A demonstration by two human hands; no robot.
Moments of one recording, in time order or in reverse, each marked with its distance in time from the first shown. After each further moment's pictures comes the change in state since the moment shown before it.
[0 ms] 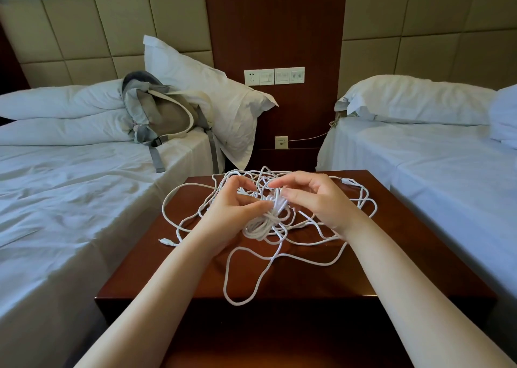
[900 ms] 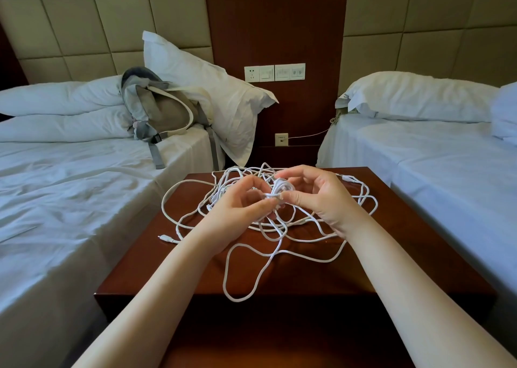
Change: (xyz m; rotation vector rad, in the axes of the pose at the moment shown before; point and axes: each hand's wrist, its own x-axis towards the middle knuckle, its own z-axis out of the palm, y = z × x) left_hand -0.001 -0.006 0.001 -0.002 -0.181 0.126; right_hand 0.000 0.010 -0.001 0.113 0.056 -0.052
